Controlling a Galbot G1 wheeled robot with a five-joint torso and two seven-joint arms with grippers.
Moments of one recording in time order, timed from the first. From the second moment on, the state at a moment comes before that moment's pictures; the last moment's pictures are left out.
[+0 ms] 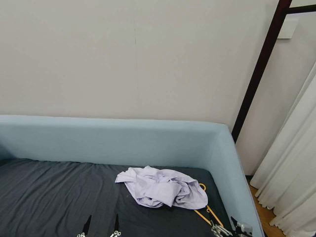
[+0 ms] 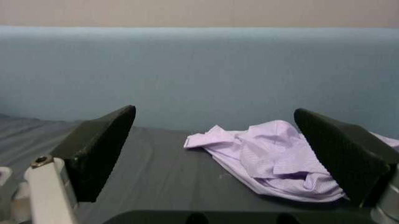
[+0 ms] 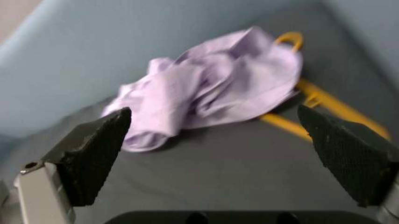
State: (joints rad) left arm 1.86 -1.41 -0.42 -1.98 -0.01 -0.42 -0.27; right arm -1.65 1.15 0.52 2.13 1.05 -0.36 0.19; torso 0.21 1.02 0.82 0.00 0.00
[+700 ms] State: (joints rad) left arm 1.84 -1.35 -0.40 -1.94 -0.06 -0.40 -0.25; right arm -1.20 1.18 0.48 1.57 1.28 -0.57 0.24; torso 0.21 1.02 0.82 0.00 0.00
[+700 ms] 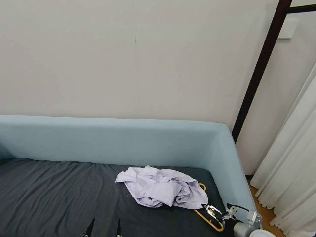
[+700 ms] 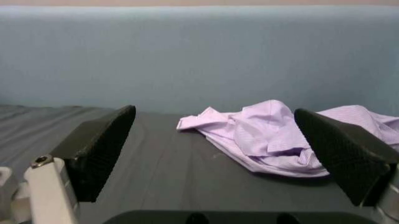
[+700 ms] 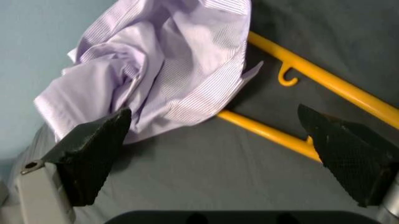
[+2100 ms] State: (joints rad) left arm 1.86 -1.36 -0.43 -1.99 -0.07 -0.38 -0.26; right arm -1.05 1.39 0.54 1.31 1.11 -0.56 0.17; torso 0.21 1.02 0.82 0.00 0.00
